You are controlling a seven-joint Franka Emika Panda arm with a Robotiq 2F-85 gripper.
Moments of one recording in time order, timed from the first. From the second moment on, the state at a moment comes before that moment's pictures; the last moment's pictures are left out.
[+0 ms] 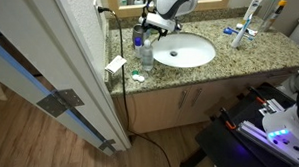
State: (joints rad) arm 0.25 0.59 0.00 -1.71 0.15 2.61 0.81
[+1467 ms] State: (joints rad) arm 0.25 0.38 -0.04 -1.80 -0.04 2.37 0.83
